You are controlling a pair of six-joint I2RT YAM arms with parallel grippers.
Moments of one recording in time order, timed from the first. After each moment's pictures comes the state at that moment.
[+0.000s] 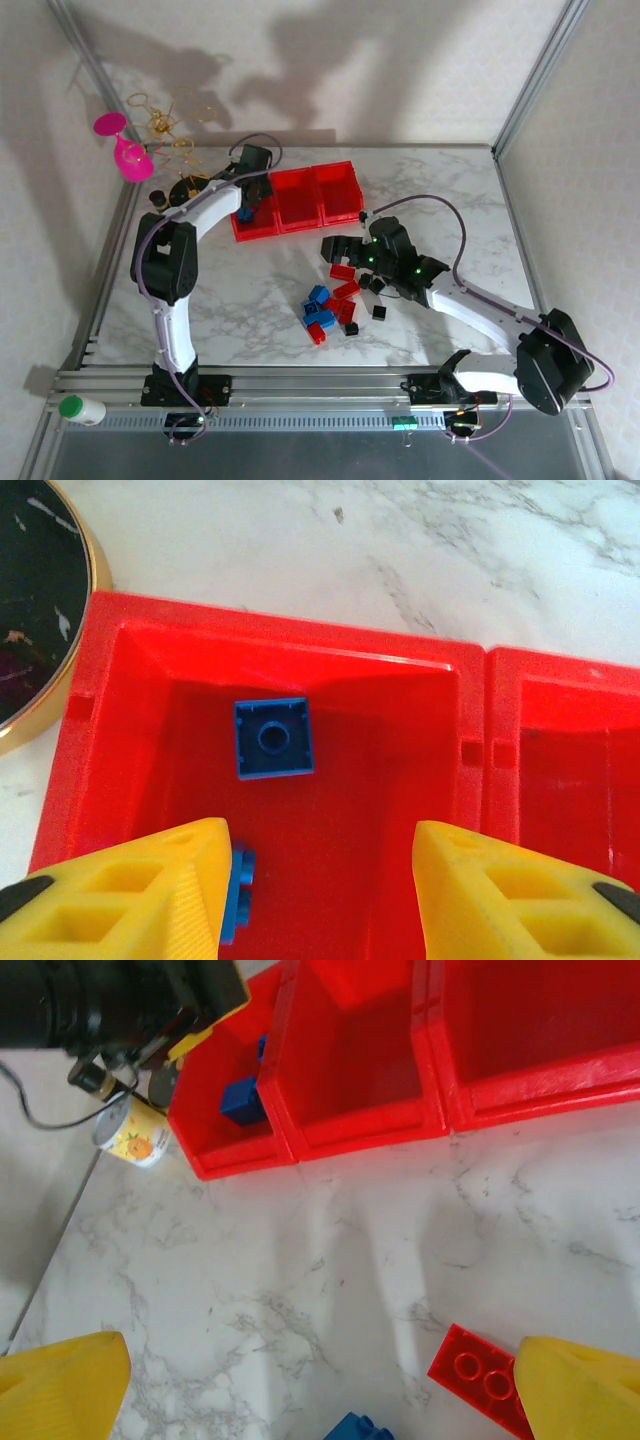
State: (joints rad) left arm -0.29 1.98 1.54 -0.46 -0.28 -0.58; right arm 0.72 1.23 0.76 -0.06 -0.07 0.64
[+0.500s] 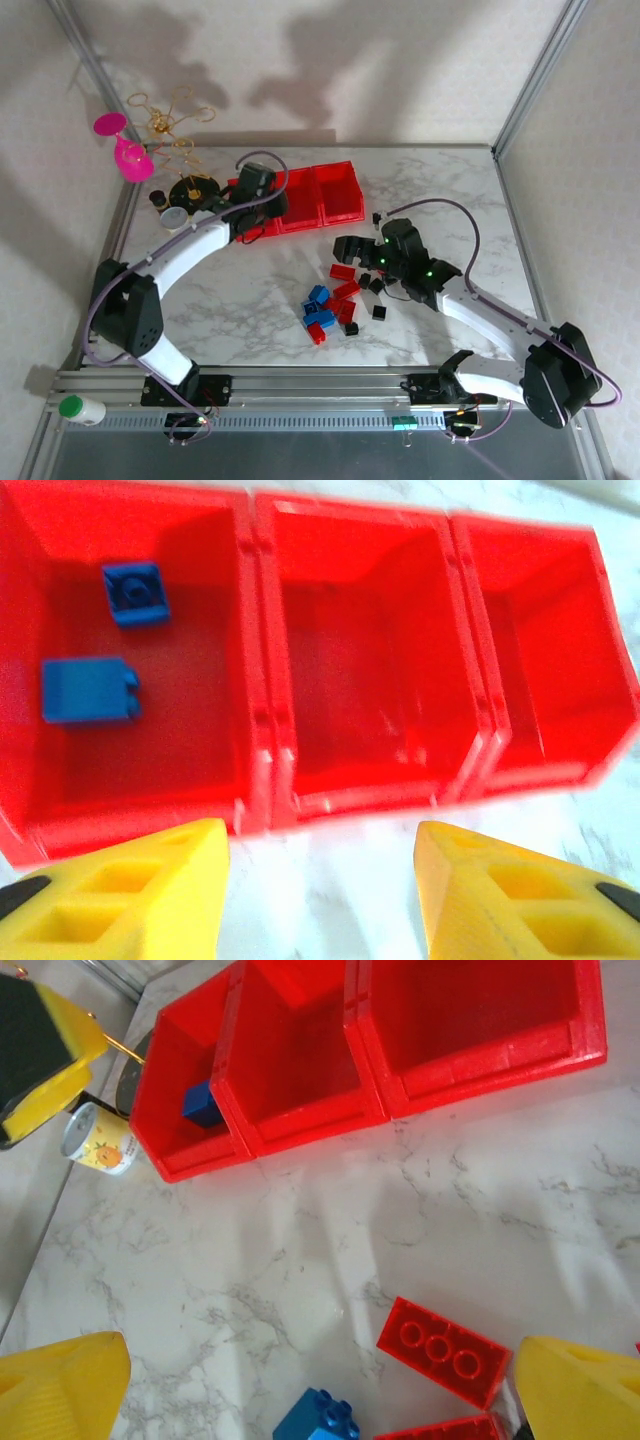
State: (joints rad) left arm -0.48 1.58 1.22 -0.43 -0.19 -0.61; right arm 0.67 1.16 0.72 -0.13 -0.08 0.65
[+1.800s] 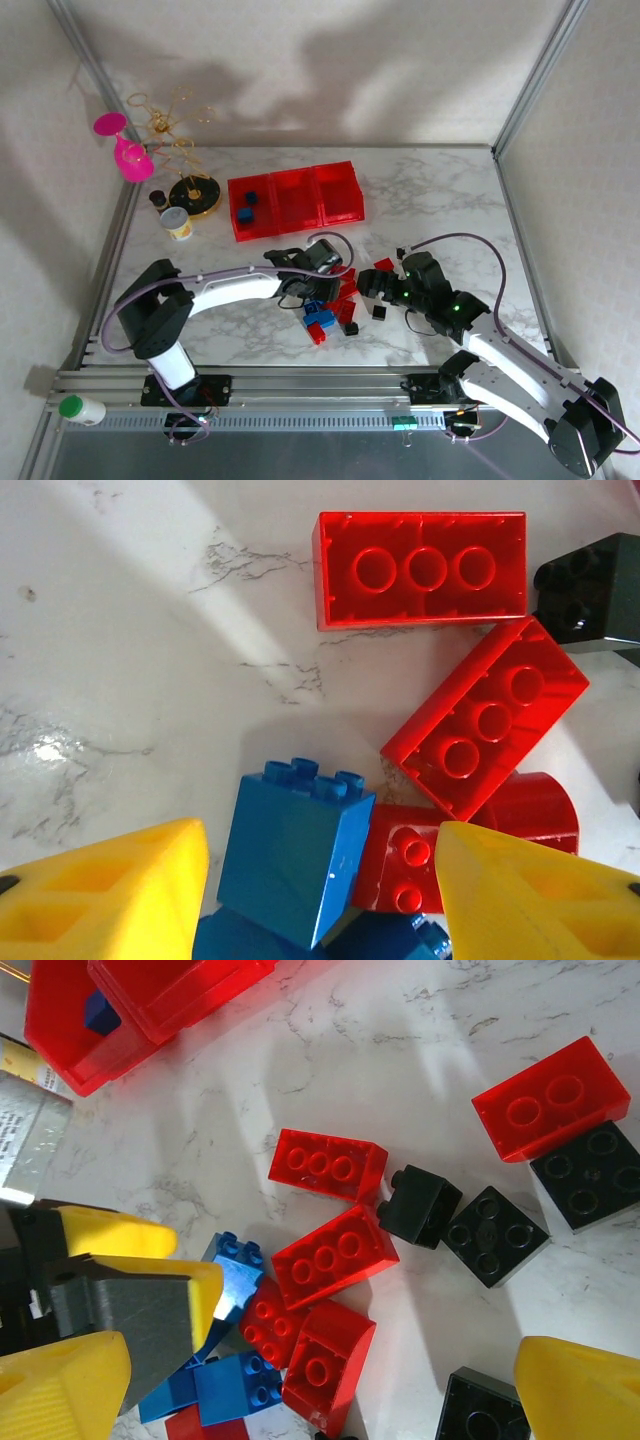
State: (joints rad) left arm -0.92 1.70 1.09 -0.52 -0.11 -0.66; right arm 0.67 0.83 0.51 -0.39 -0.08 0.75
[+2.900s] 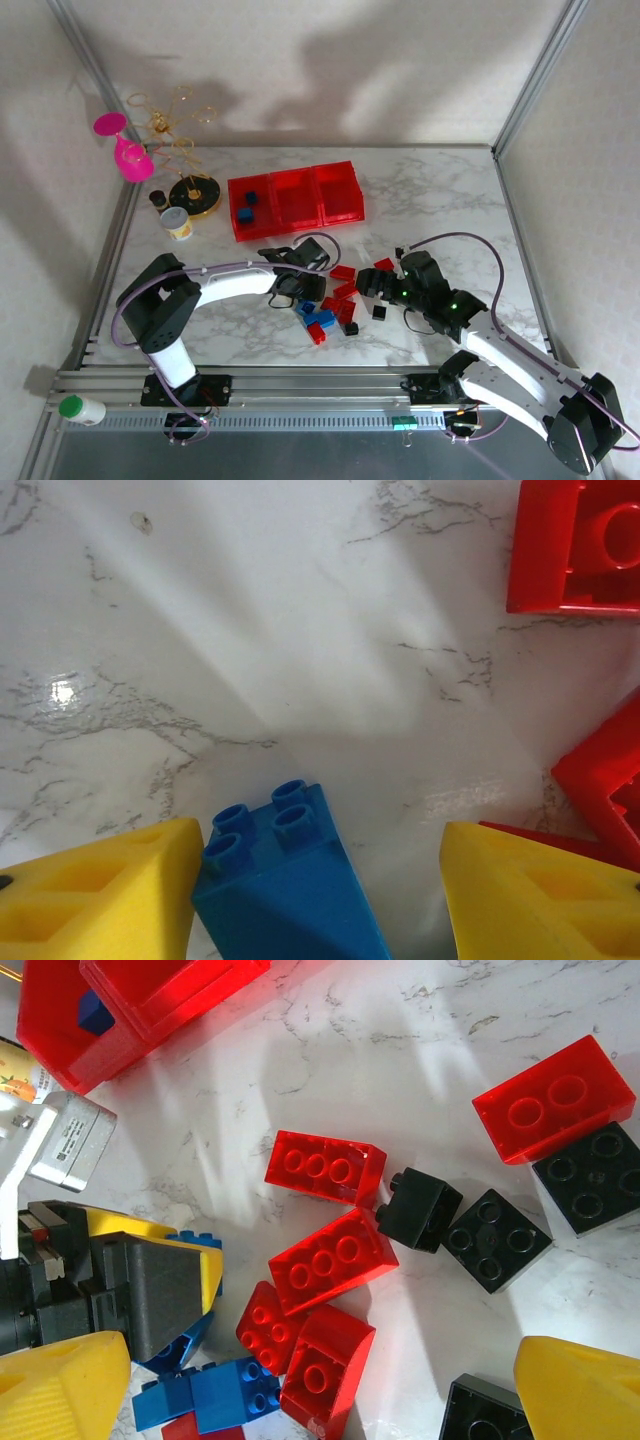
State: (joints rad) left arm -0.83 1.71 1.01 -0.51 -0.09 -0.68; right arm 0.67 0.86 0.51 -0.37 -0.07 0.76
